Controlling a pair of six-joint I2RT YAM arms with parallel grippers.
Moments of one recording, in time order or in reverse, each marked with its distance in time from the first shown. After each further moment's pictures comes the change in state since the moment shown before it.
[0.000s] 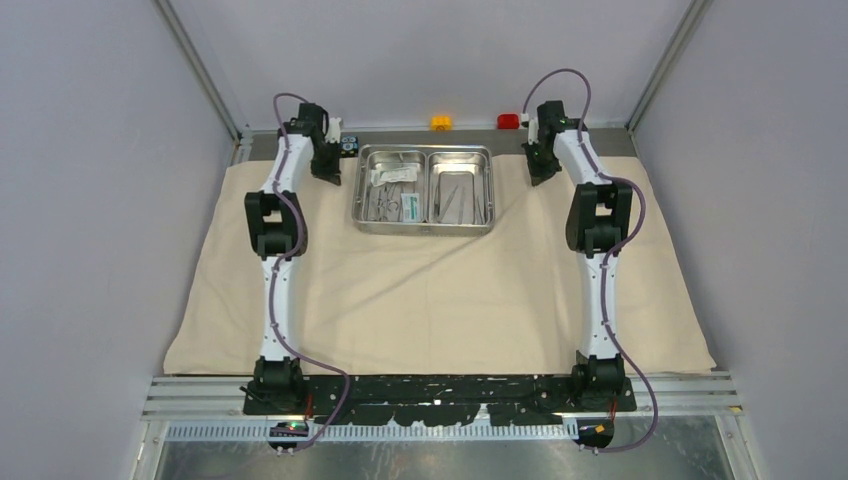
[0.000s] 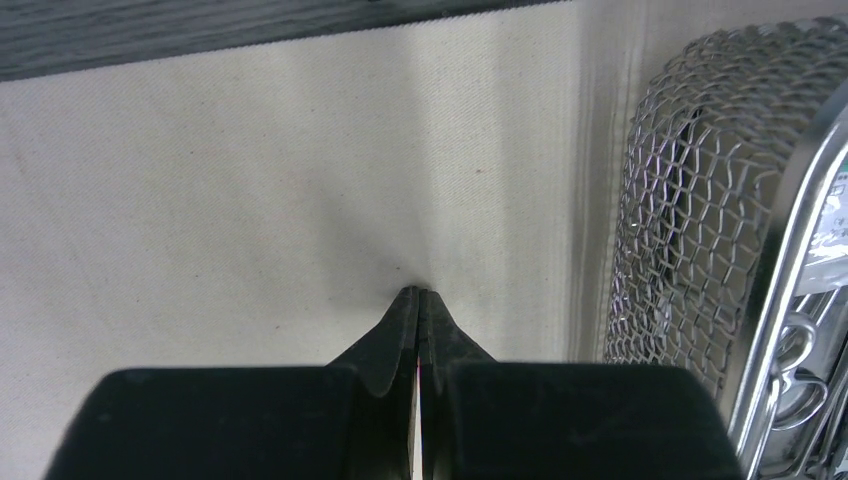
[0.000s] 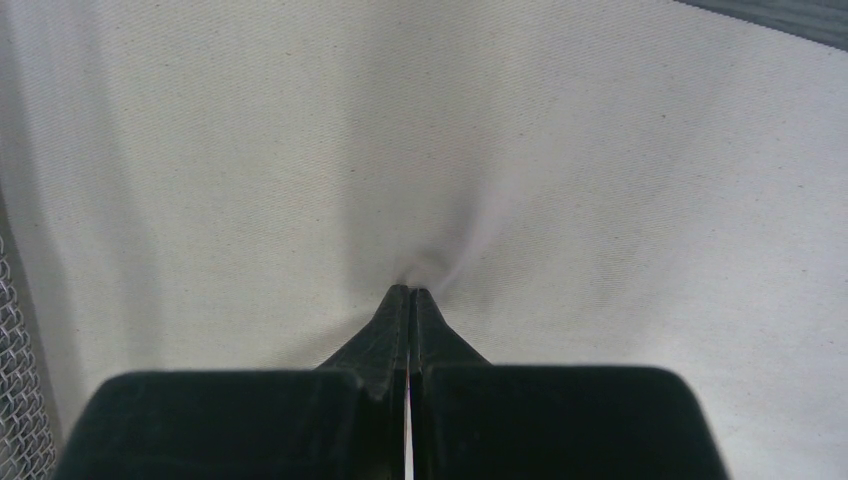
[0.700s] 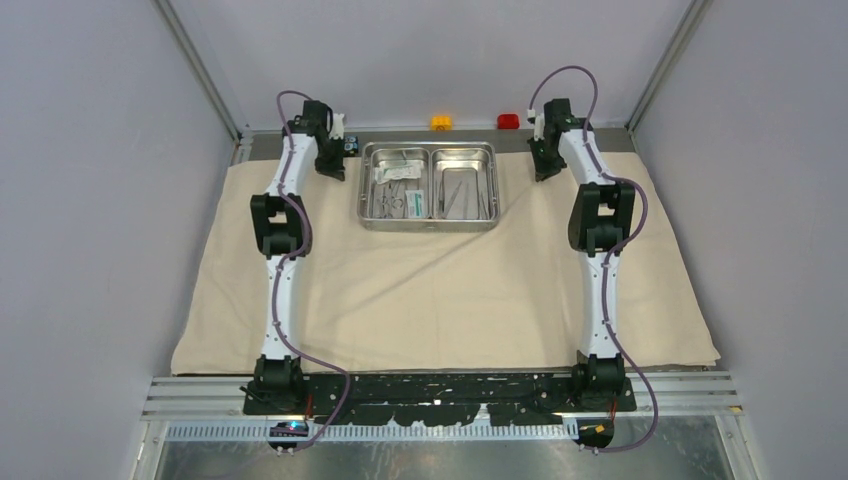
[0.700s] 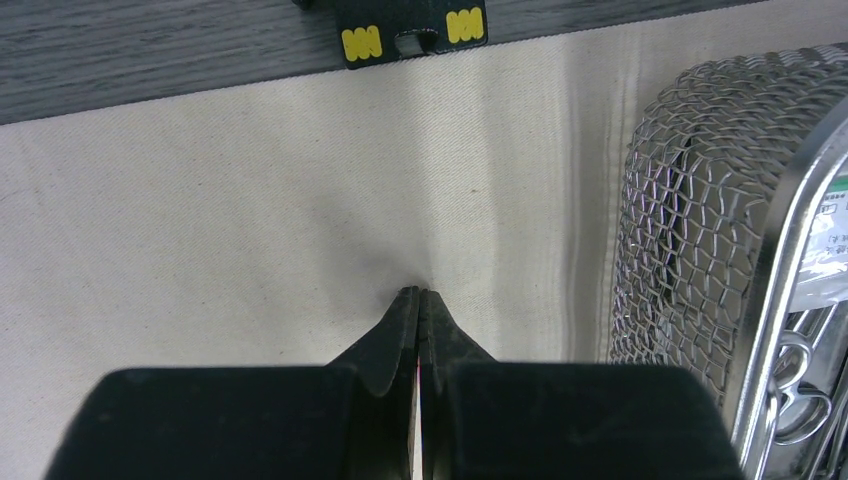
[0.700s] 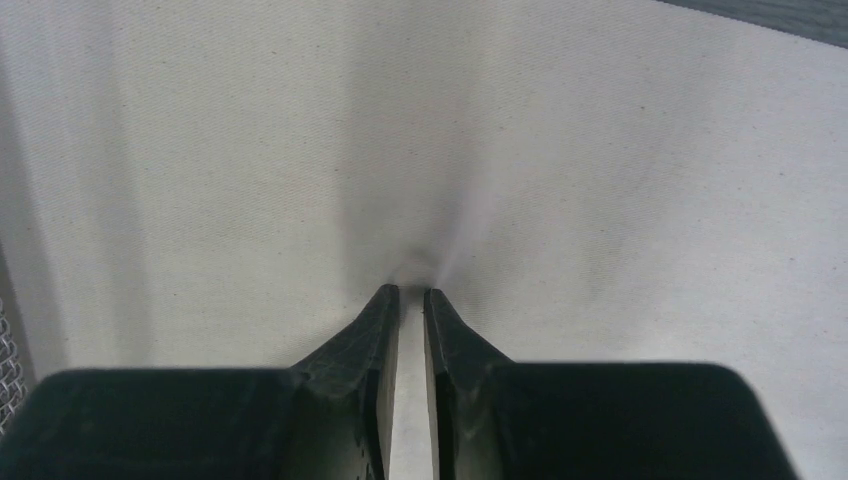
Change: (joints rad) left arm -0.008 0.075 0.137 -0.018 -0.011 -0.028; right arm -0.023 0.046 0.078 -0.005 0.006 -0.011
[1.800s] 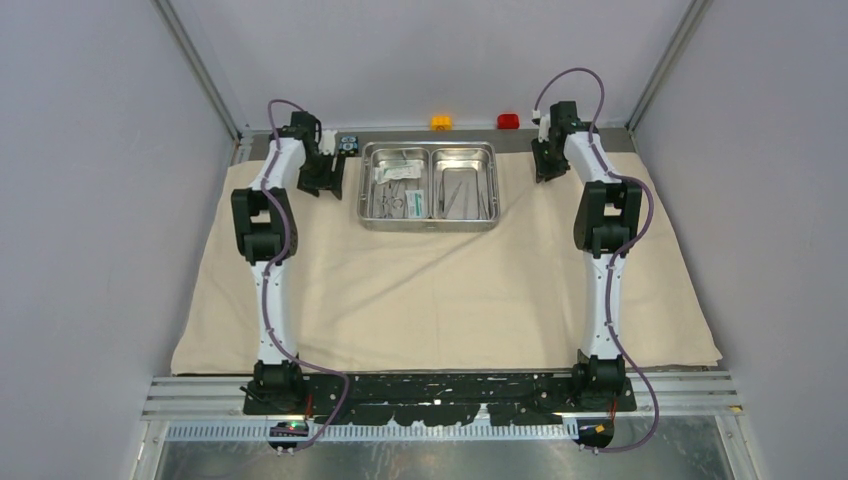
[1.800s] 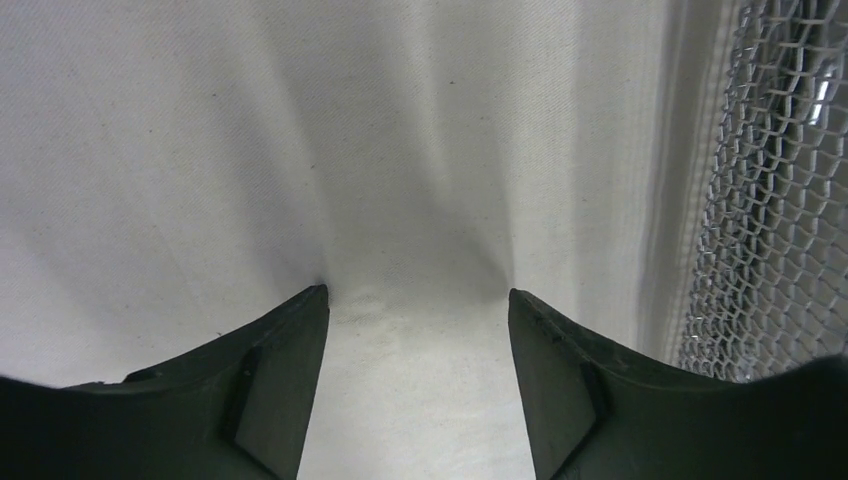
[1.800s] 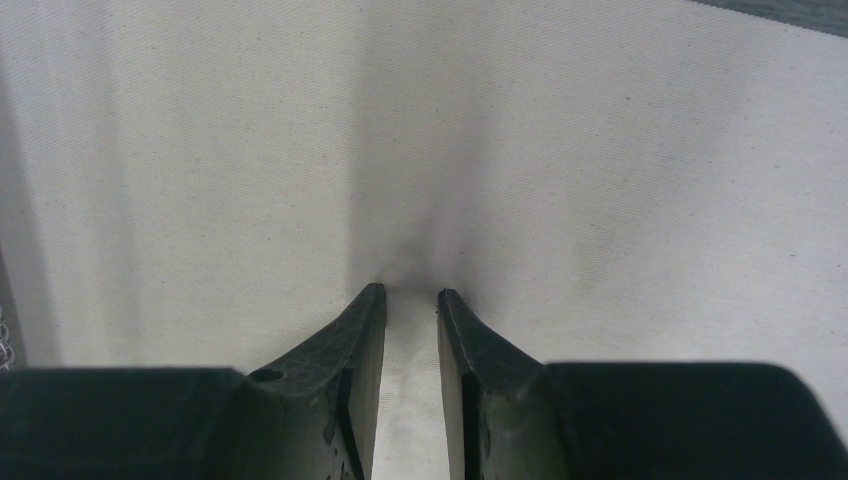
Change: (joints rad) left arm 0.039 -0.245 -0.417 0.044 0.002 0.116; right arm -0.024 -0.074 -0.147 0.103 -0.042 0.000
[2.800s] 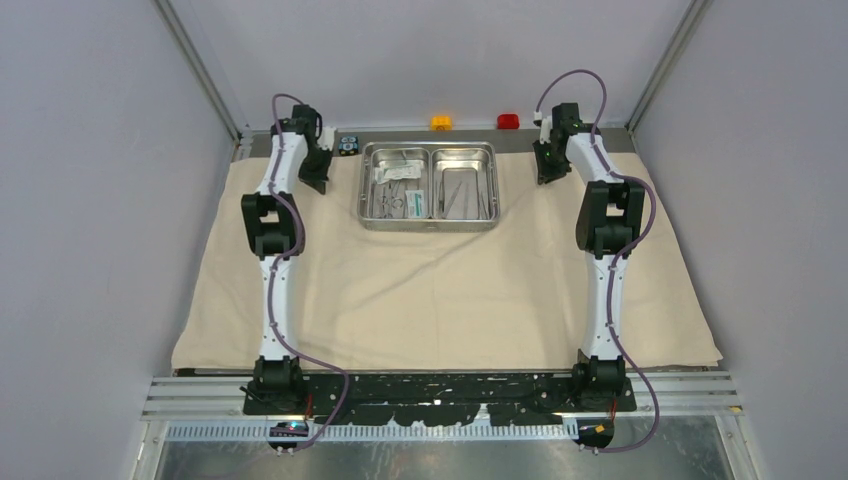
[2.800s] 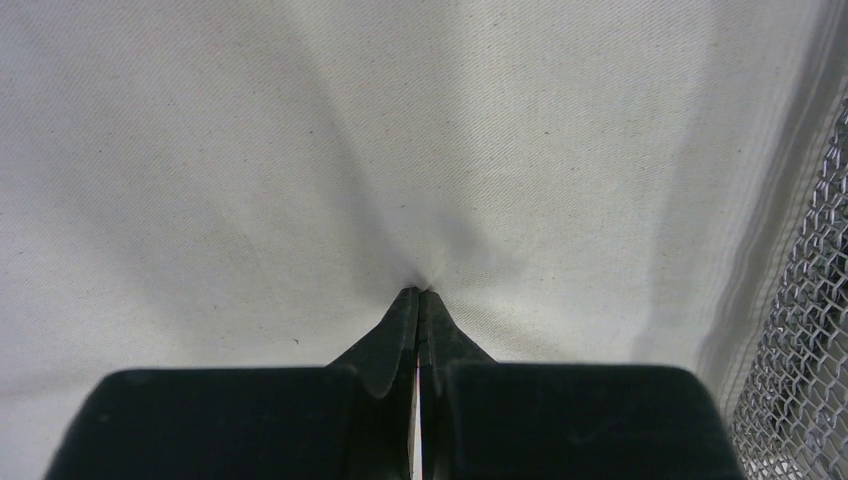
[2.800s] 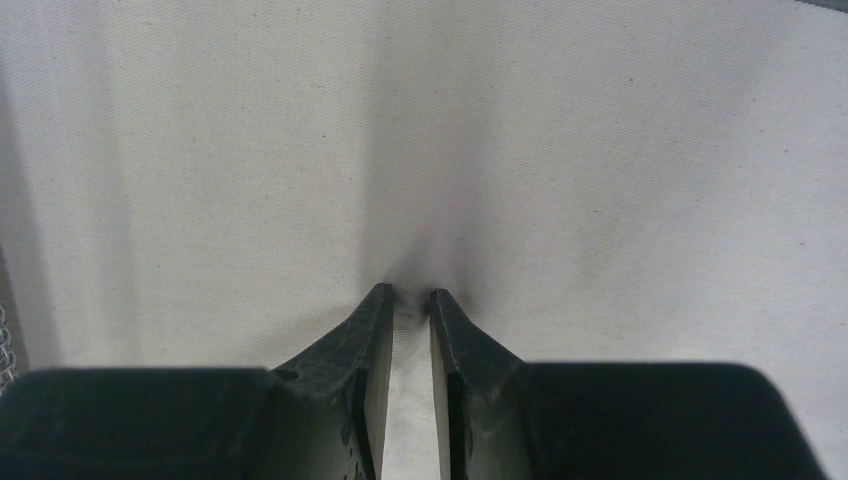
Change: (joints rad) left arm 0.000 0.195 0.356 -0.205 -0.095 0.045; right arm -0.007 -0.030 -0.054 0.019 -0.015 -0.002
